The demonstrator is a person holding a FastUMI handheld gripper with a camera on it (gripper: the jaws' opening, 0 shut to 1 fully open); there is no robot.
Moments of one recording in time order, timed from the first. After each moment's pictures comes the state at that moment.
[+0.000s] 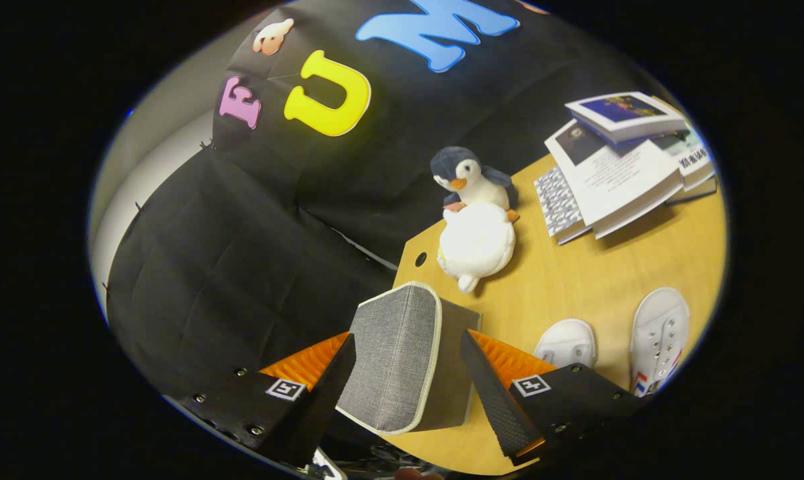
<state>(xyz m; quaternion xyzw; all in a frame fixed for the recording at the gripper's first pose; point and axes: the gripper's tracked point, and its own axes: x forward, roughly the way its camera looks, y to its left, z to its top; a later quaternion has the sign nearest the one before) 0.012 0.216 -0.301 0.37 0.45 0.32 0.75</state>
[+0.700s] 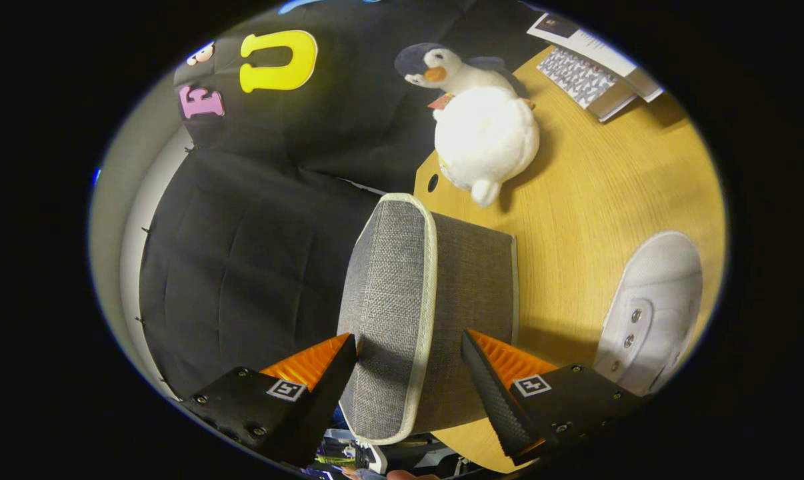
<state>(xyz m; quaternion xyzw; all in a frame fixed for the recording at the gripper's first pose) -0.021 0.297 -0.375 0.42 0.54 0.38 0.62</state>
